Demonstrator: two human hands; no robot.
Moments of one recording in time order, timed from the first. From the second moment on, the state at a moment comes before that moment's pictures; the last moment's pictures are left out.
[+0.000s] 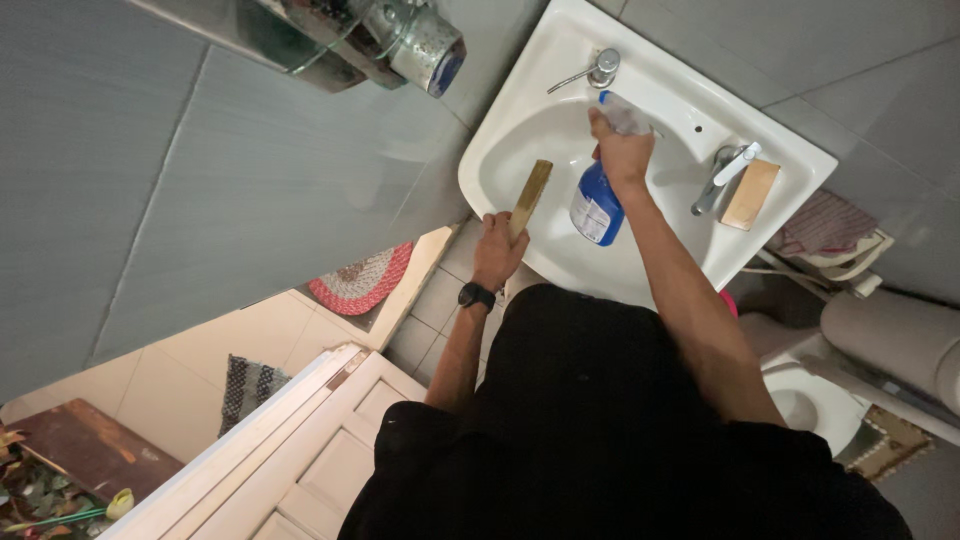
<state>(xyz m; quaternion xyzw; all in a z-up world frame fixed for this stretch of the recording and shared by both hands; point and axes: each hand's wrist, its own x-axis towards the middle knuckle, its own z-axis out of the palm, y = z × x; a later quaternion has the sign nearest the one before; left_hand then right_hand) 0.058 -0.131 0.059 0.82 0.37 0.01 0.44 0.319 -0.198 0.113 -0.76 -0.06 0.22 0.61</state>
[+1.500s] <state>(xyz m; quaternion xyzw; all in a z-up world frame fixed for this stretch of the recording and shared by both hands) 0.065 -0.125 0.069 0.82 0.38 -0.05 0.43 0.329 -0.215 0.115 -0.68 -0.03 0.34 0.65</state>
